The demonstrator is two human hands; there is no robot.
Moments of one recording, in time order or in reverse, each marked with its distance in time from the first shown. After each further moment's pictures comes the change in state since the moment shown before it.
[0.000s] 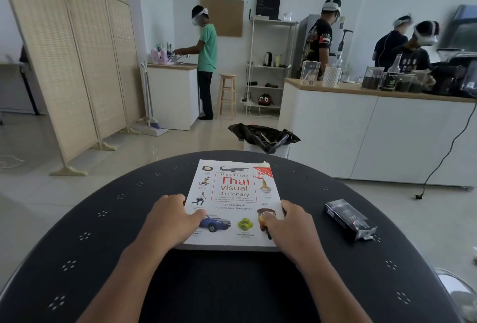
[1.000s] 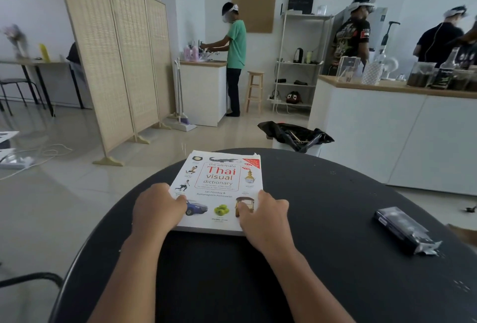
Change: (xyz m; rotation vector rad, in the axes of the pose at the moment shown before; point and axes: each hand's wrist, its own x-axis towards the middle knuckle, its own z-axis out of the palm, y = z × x) left_hand 0.013 -0.071 -0.042 -0.021 0.287 -0.270; right_hand -0.004 -0.065 0.102 -0.067 -0.009 -0.232
